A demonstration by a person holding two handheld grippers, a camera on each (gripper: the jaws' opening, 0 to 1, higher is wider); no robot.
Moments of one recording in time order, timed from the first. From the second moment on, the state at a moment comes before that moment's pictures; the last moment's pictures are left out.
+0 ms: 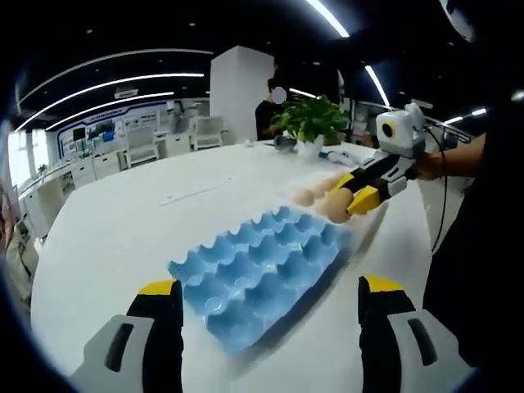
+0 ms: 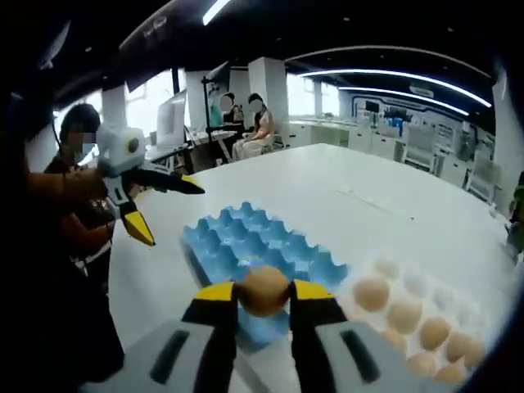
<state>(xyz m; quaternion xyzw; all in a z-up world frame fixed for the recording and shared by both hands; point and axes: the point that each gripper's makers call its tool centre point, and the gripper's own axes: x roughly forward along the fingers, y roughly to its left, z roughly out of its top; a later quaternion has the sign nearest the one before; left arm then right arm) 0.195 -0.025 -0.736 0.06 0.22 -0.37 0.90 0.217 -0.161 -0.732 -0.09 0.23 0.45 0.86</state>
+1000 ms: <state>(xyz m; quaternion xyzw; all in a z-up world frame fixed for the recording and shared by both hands) 0.194 -0.012 -0.743 0.08 0.23 -0.38 0.89 0.209 0.015 -0.759 -0.11 0.21 0.60 0.76</state>
